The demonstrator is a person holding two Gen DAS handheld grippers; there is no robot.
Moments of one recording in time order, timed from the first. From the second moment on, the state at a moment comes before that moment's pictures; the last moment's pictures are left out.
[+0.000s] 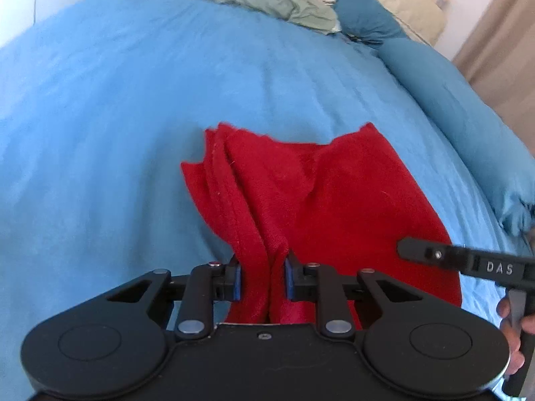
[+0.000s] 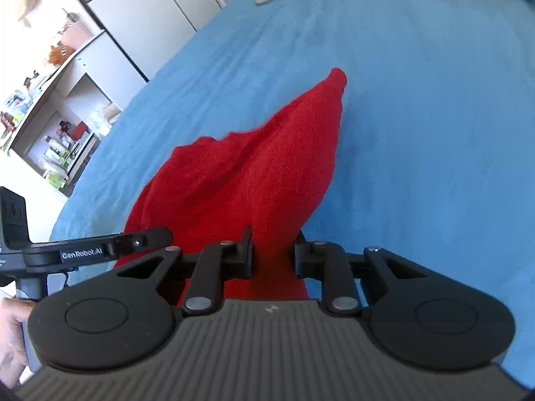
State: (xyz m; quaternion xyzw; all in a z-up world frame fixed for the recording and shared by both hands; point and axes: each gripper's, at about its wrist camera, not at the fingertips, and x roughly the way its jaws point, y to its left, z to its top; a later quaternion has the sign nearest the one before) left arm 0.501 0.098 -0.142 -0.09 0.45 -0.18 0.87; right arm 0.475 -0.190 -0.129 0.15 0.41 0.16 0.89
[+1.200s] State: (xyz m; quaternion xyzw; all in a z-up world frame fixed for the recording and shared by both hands) left arm 0.284 0.007 -0.154 -0.01 0.38 -0.15 0.91; right arm 0.235 -0.322 -0.150 0.14 0.35 0.05 0.92
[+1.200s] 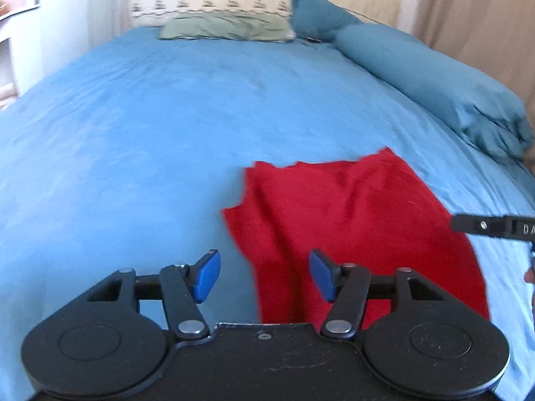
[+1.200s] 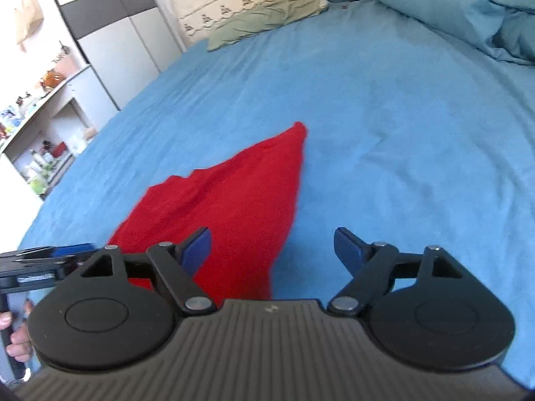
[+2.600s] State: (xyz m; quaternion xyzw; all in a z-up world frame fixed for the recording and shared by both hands) left arm 0.010 0.018 0.027 0.02 0.31 -0.04 0.95; right arm -0.067 -0.240 0.046 0.02 0.34 -0.03 0.94
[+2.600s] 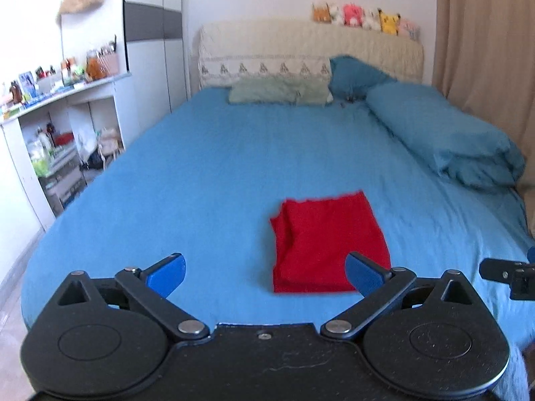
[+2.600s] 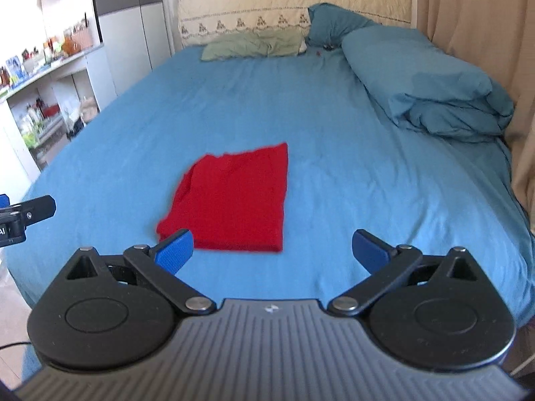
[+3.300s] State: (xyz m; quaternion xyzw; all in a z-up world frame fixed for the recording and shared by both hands) left arm -0.002 -0.004 0.006 0.05 0.33 -0.06 0.94; right arm -0.077 -0.238 0.012 0.02 0.39 -0.05 0.92
